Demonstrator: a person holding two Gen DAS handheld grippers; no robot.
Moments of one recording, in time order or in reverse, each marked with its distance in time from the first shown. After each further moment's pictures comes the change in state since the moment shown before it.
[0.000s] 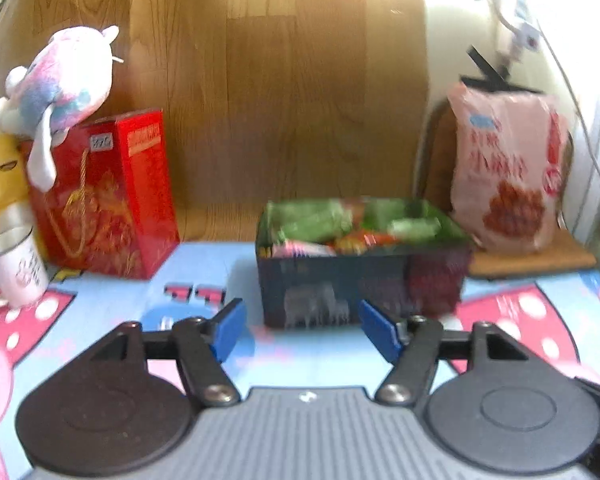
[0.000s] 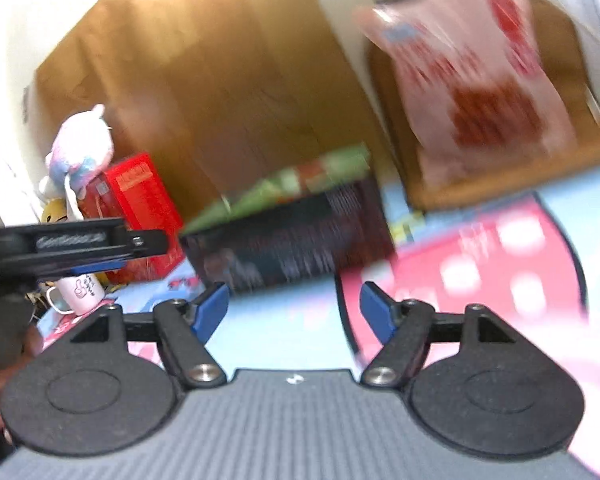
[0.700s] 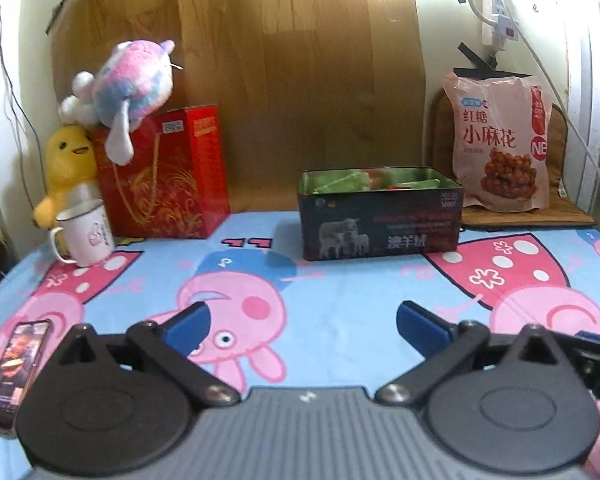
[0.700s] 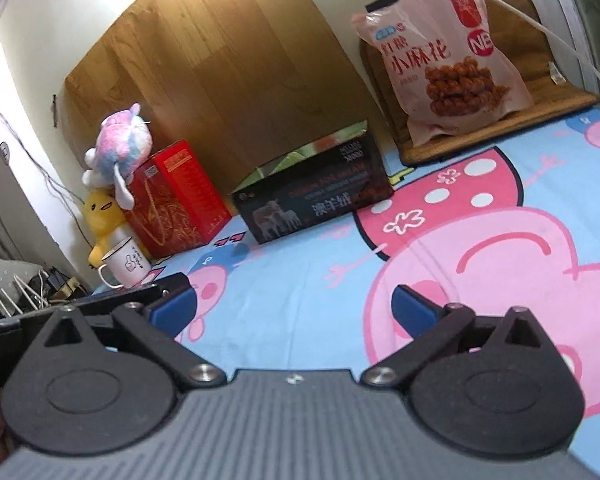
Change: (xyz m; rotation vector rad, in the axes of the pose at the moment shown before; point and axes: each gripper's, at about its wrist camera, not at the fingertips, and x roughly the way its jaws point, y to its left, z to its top) left arm -0.086 0.002 -0.061 0.026 -0.039 0.121; right arm -0.092 0.027 -0.031 0.033 0.015 0.038
